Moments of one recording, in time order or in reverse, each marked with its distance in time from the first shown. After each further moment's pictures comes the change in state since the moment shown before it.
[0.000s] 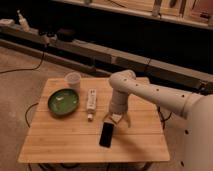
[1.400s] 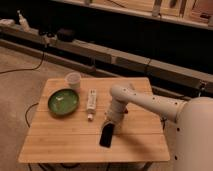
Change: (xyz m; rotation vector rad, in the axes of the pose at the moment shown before) arm 0.021 -0.024 0.057 0.141 -0.063 -0.104
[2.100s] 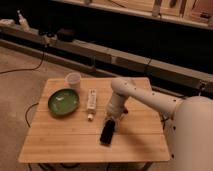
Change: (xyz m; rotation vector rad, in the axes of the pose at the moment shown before) arm 0.001 -0.025 -0.052 0.104 -0.034 -0.068
